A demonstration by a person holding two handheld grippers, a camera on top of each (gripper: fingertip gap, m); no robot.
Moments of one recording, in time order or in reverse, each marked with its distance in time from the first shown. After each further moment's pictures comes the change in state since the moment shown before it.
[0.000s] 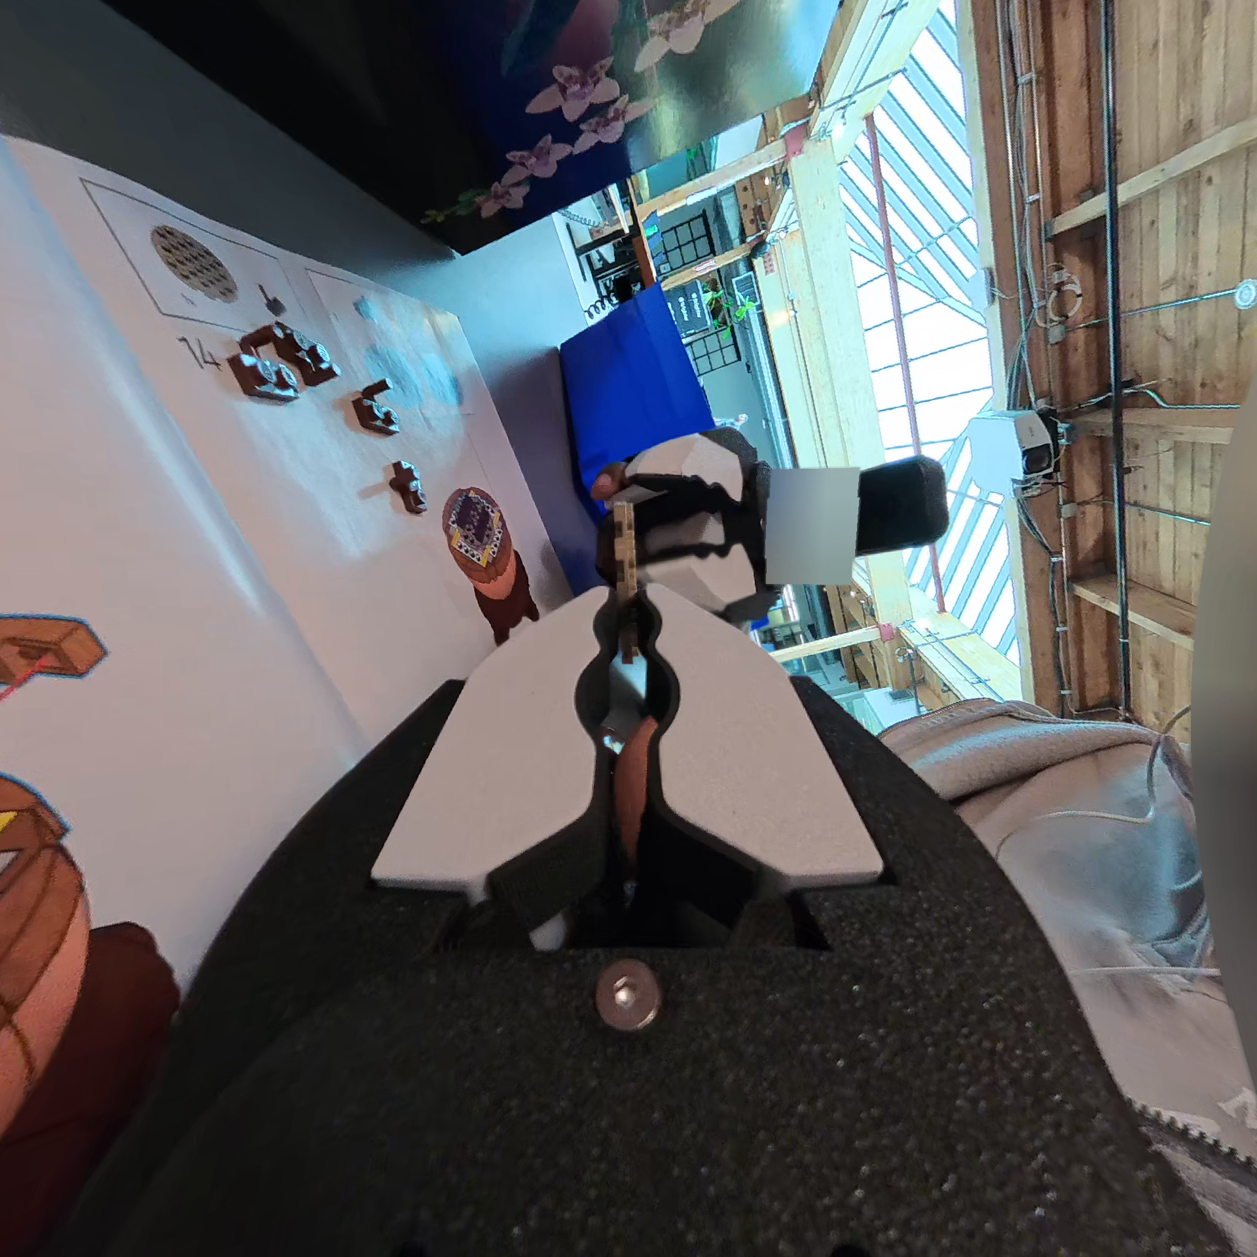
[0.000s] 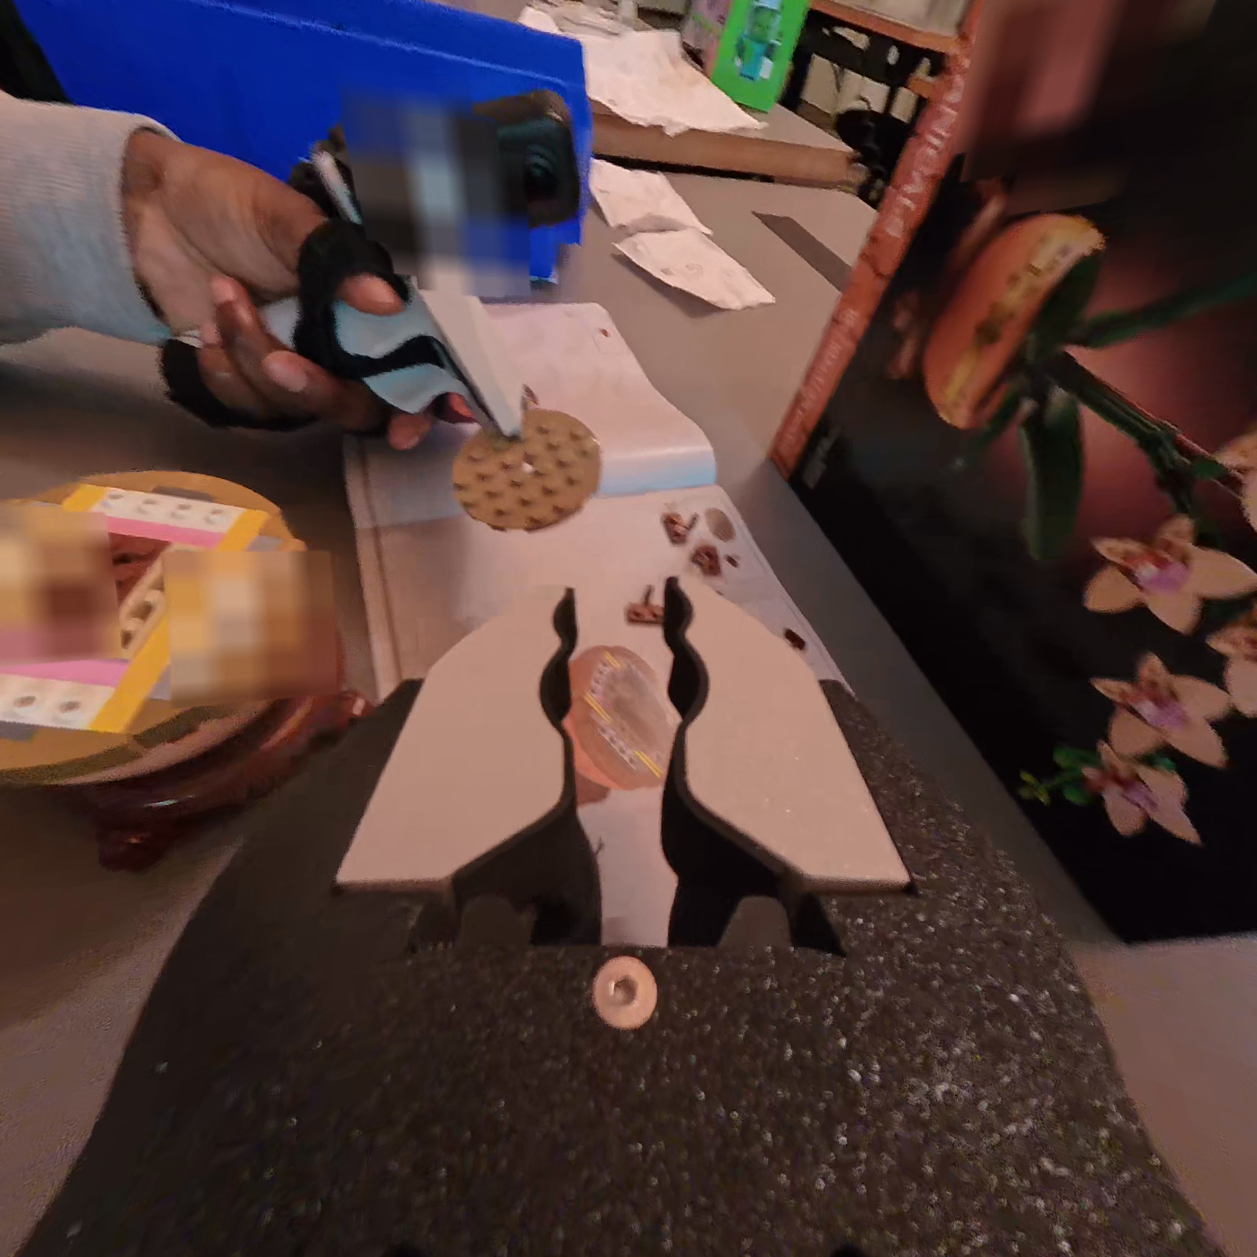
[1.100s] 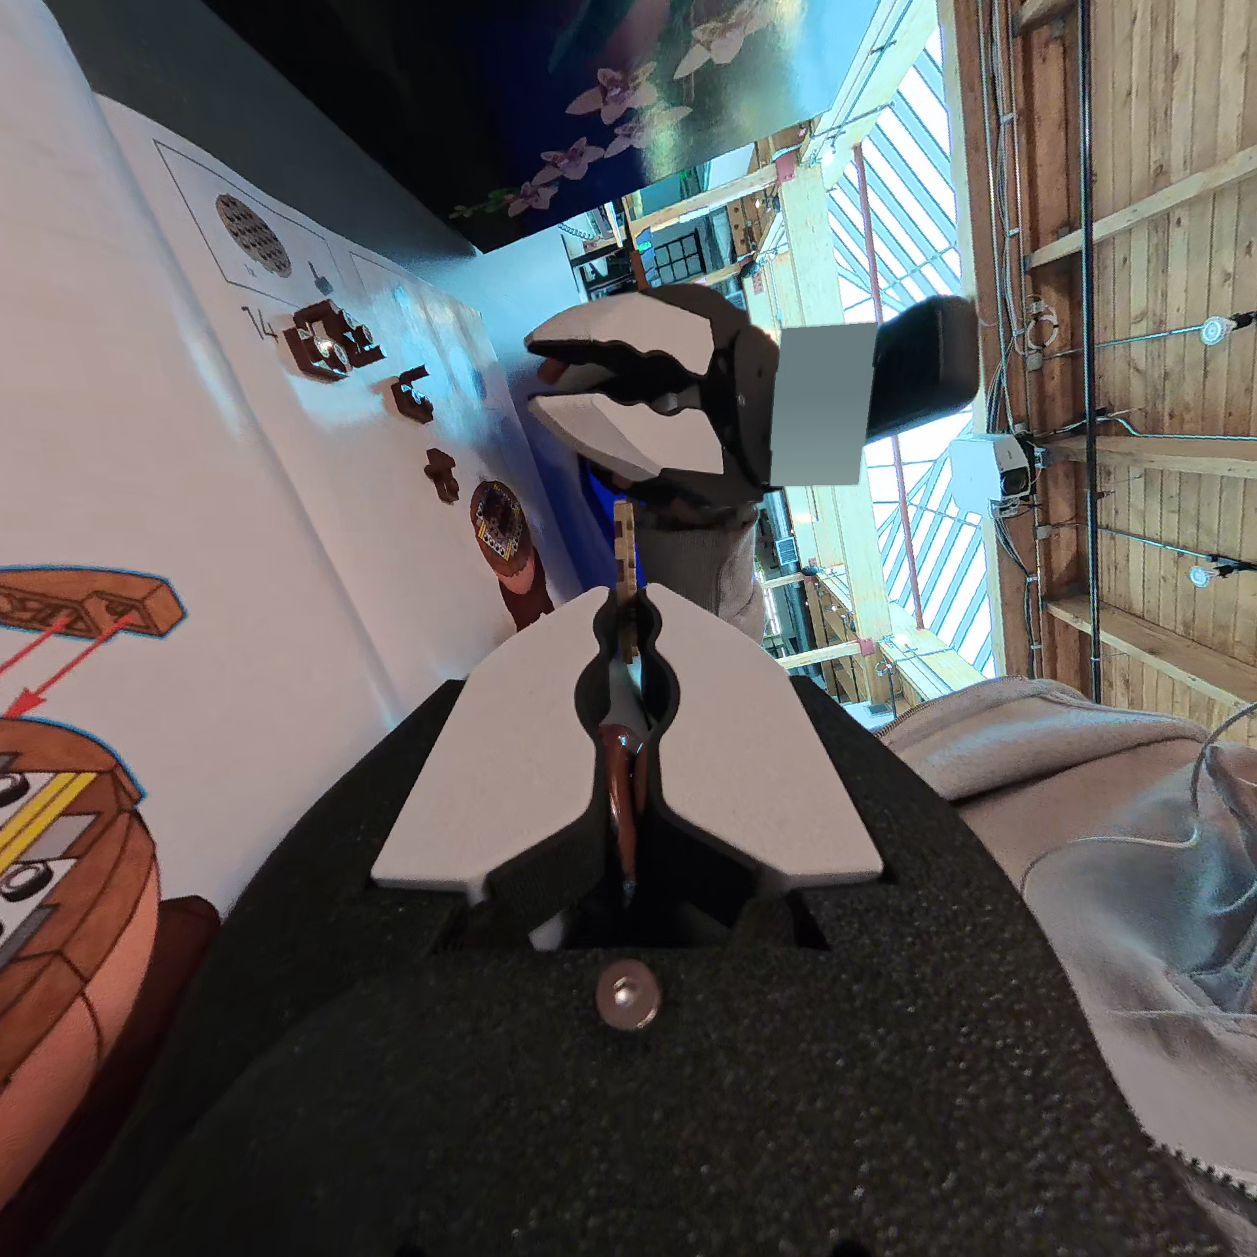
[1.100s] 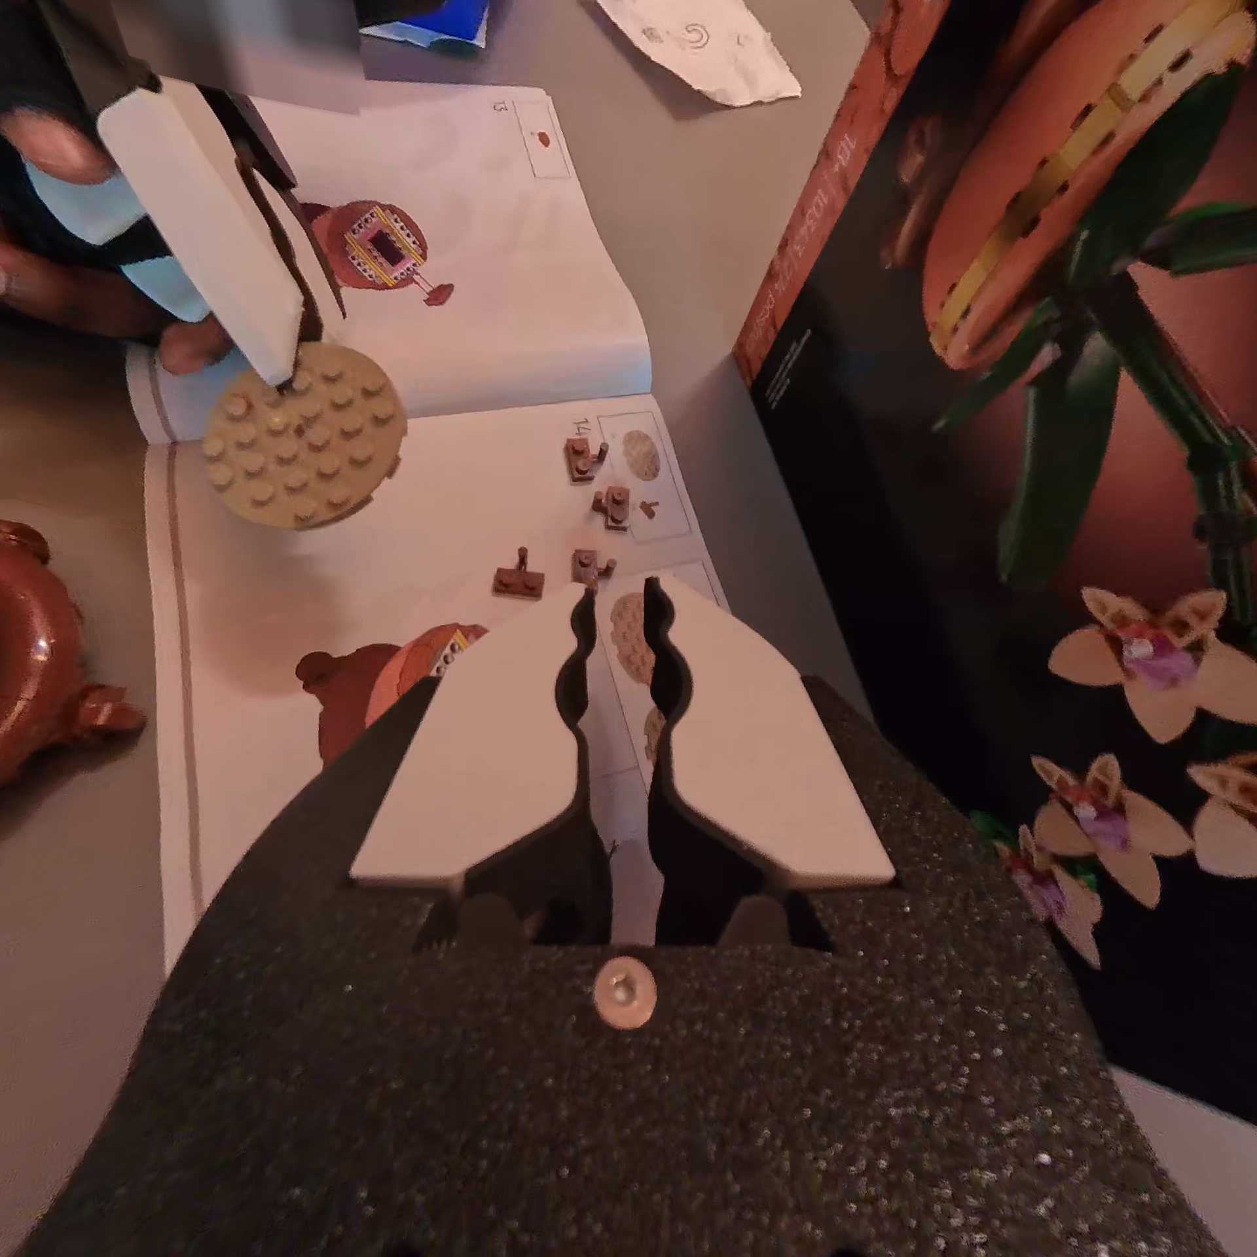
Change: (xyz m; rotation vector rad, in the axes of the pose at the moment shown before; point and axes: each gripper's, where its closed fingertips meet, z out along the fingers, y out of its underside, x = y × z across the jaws) left arm -0.011 0.003 -0.001 0.019 0.017 -0.038; right arm 0.045 0.024 0.038 -0.263 -0.070 -0.045
